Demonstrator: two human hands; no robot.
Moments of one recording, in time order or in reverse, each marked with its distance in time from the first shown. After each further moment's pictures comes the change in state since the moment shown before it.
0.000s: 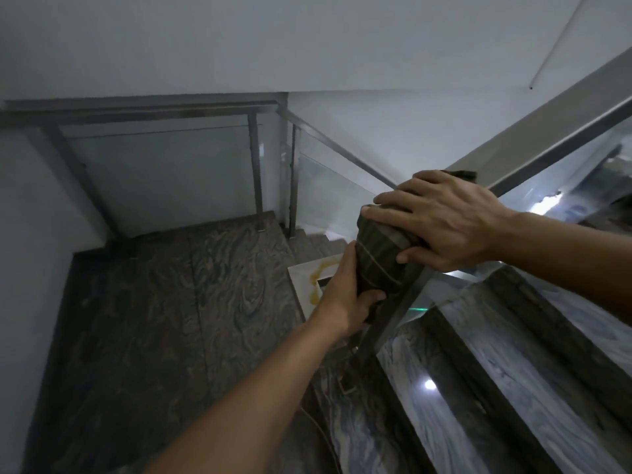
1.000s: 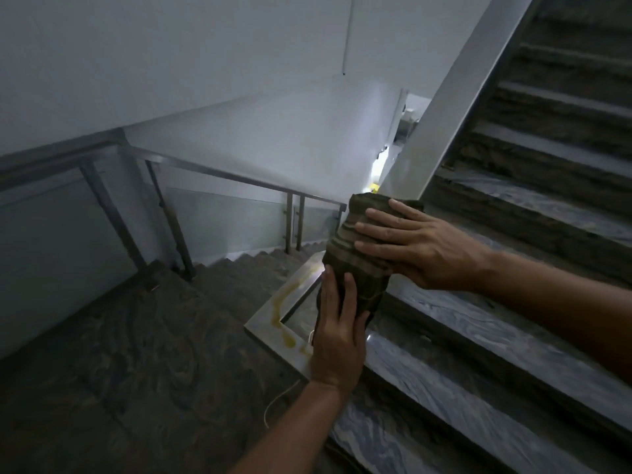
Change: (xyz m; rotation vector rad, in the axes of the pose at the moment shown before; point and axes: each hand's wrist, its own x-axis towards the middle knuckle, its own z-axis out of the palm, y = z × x) left_hand 0.005 -0.038 -0.013 0.172 0.012 0.648; right_hand -0.026 -0.044 -0.001 0.172 0.027 0.416
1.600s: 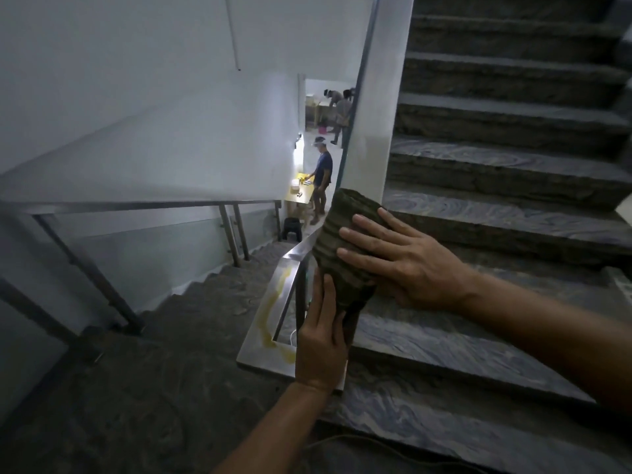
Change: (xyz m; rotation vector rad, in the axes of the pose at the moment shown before) left_hand 0.016 -0.055 -0.029 -0.246 -0.155 0.211; right_hand -0.003 -0.079 0.024 -0.044 0.108 0.381
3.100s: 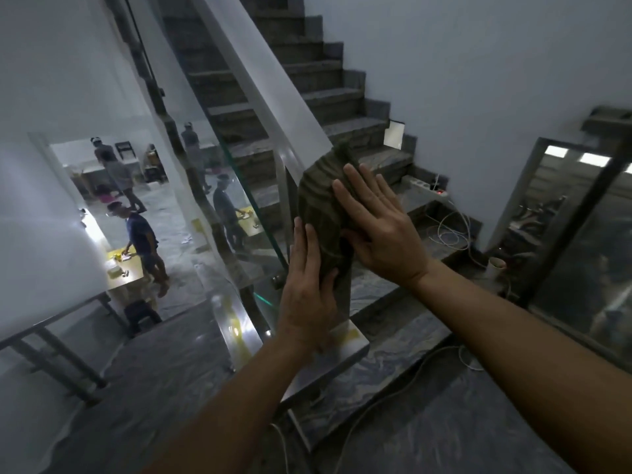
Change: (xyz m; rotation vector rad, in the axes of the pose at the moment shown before) left_hand 0.038 -0.104 -0.018 -0.514 -0.574 0.448; right_hand 0.026 -0.132 0.074 -0.338 0.385 0.937
